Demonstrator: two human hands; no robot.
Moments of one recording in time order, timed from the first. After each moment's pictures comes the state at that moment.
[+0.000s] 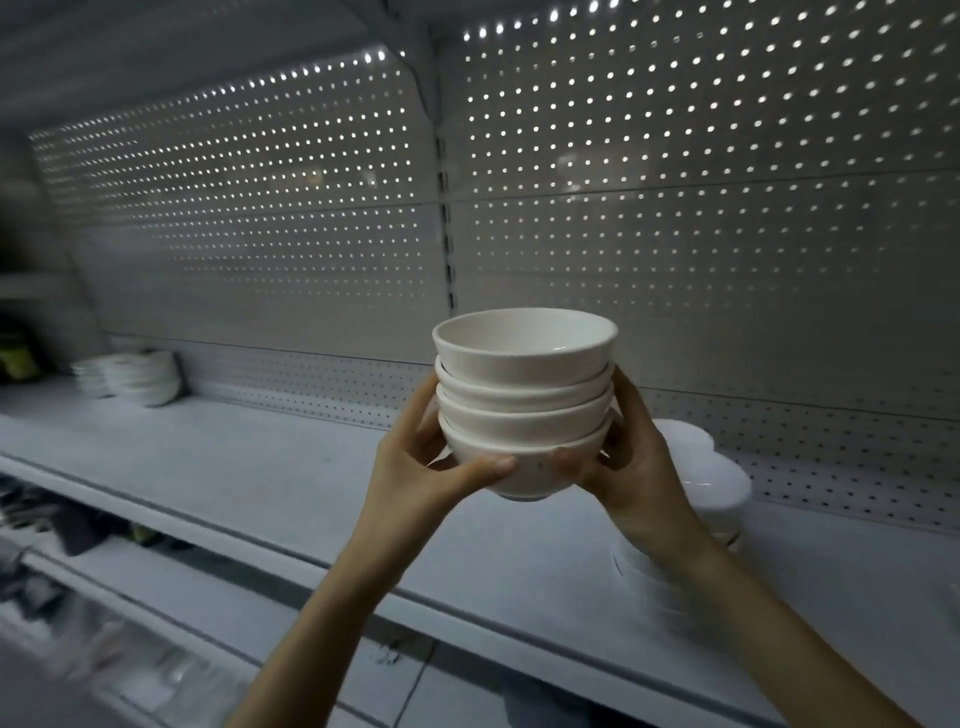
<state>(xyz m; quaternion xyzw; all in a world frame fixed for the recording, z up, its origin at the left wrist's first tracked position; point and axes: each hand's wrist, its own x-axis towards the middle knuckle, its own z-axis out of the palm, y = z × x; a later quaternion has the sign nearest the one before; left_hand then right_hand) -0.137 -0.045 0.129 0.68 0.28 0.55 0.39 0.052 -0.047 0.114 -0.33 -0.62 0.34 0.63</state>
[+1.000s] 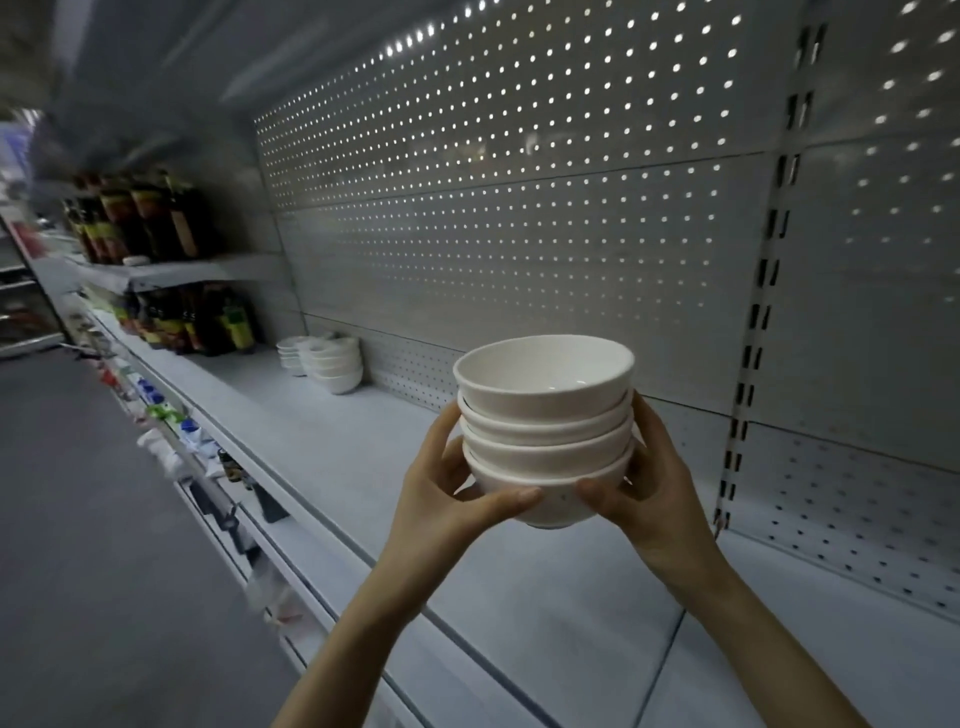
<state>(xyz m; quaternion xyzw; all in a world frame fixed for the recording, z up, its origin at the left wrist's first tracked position) -0.356 0.152 0.111 0.60 0.43 0.57 0.35 -0.178 0.199 0.092 -0.26 -0.63 0.46 0.57</state>
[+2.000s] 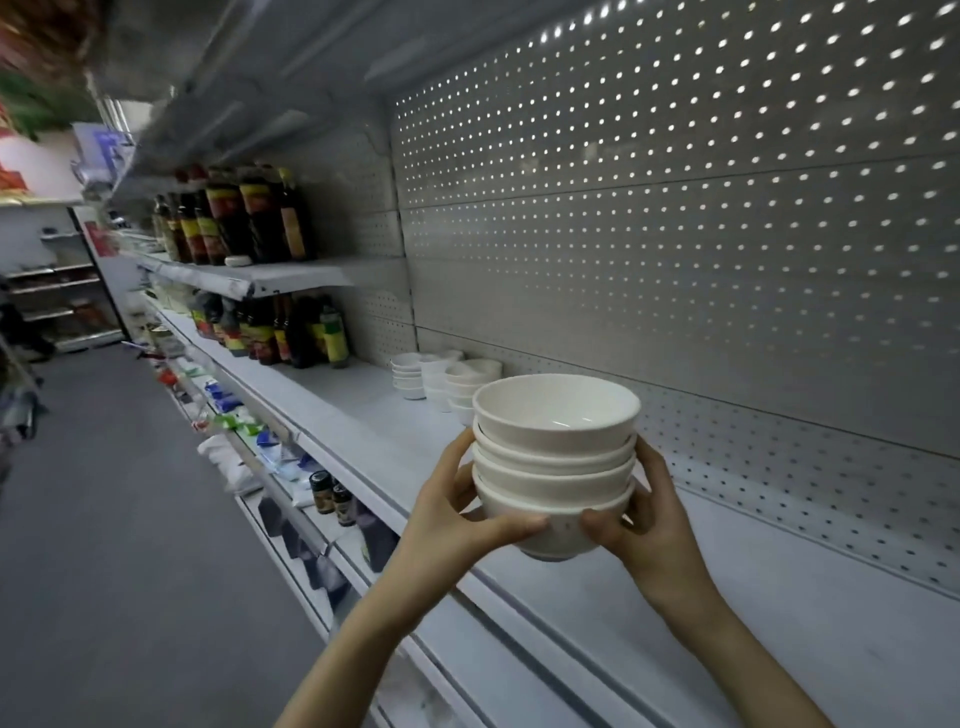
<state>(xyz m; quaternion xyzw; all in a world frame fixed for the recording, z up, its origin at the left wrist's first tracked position) -0.716 0.256 0.094 0.59 0.47 0.55 0.37 -0.535 0.312 0.063 -0.27 -0.61 0.50 0.55</state>
